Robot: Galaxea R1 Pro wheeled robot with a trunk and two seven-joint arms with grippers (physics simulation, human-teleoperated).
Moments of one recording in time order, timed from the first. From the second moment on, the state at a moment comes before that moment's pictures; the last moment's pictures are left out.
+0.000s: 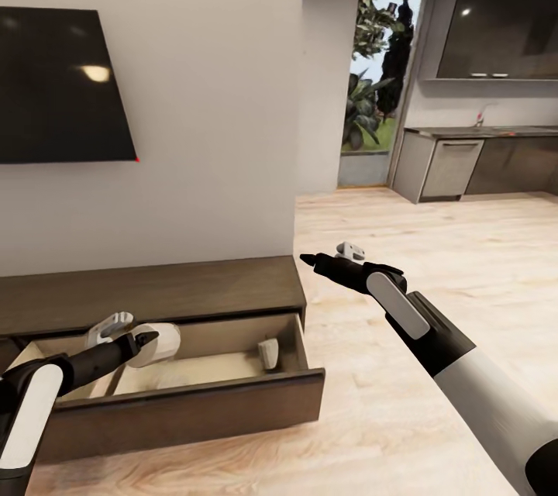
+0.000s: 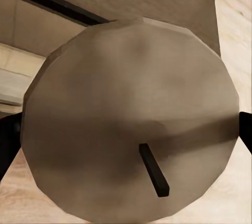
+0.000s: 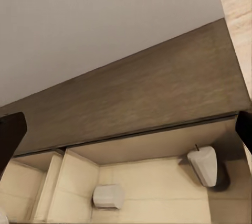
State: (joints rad) left arm -0.32 0.20 0.30 -1.51 0.67 1.00 0.03; right arm -0.89 -0.19 0.56 -1.17 -1.19 0.51 -0.30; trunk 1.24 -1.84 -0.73
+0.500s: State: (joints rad) left arm -0.32 0.19 0.30 -1.50 0.66 0.99 0.11; right arm -0.89 -0.19 0.56 -1.17 -1.19 0.51 -0.30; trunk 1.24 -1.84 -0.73
